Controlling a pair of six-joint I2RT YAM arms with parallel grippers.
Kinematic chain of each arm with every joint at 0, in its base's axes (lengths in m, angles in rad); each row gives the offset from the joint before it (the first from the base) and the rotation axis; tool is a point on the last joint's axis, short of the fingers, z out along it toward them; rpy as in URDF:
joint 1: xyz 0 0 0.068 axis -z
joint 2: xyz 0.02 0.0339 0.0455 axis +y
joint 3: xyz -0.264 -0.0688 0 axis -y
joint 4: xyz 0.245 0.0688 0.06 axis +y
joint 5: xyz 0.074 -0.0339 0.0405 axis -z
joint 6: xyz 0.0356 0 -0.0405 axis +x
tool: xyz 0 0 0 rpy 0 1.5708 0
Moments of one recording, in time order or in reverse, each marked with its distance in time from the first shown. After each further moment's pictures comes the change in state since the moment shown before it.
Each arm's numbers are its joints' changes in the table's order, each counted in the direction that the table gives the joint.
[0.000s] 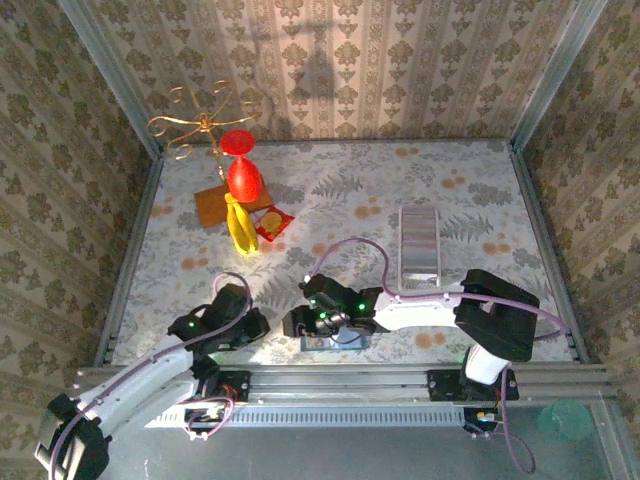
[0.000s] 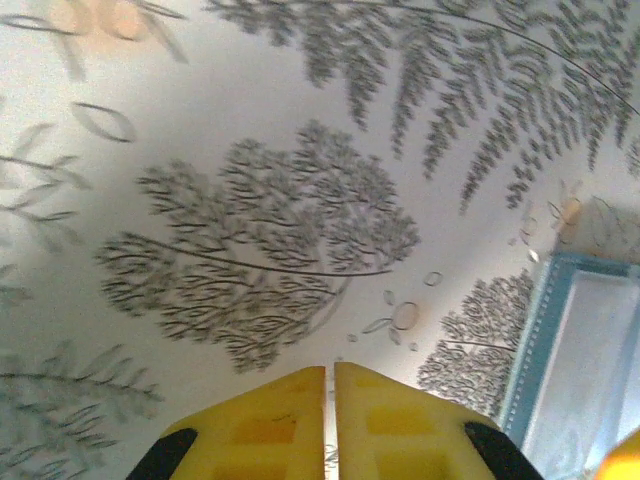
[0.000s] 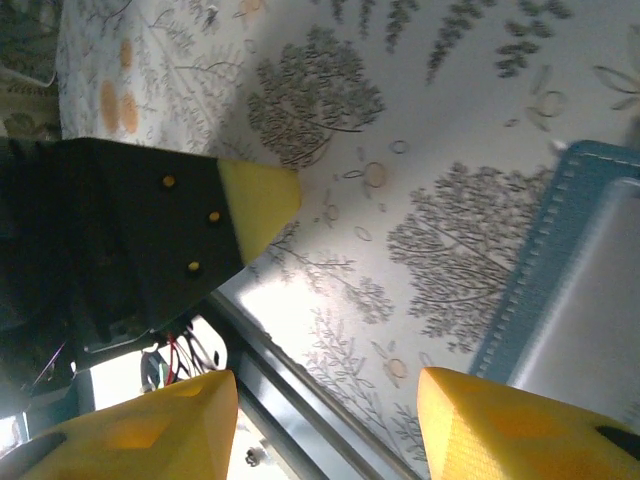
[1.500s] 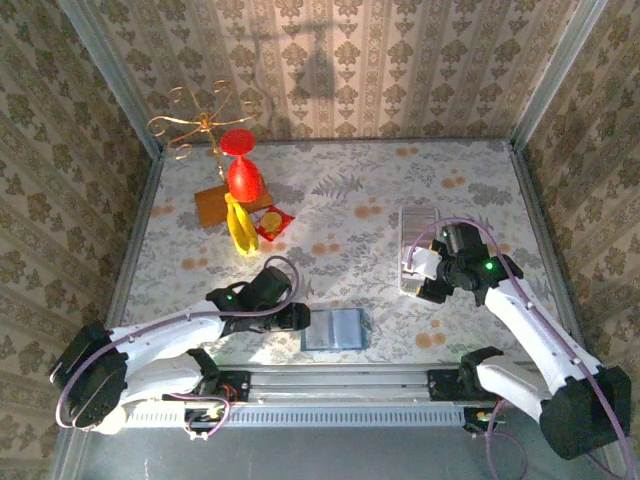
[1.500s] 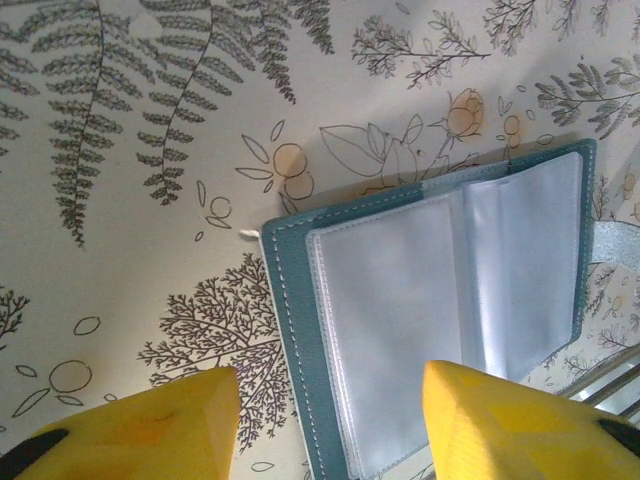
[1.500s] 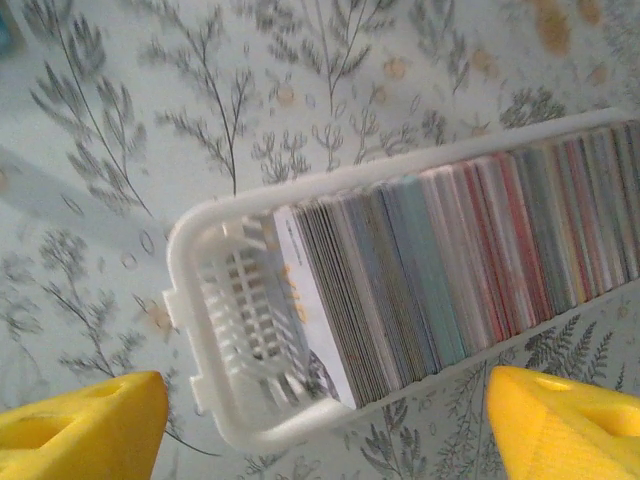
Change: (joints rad) left arm 0.245 0.426 0.251 -0.178 0.041 0.179; right arm 0.880 -0.664 -0.130 0.777 0.156 -2.053
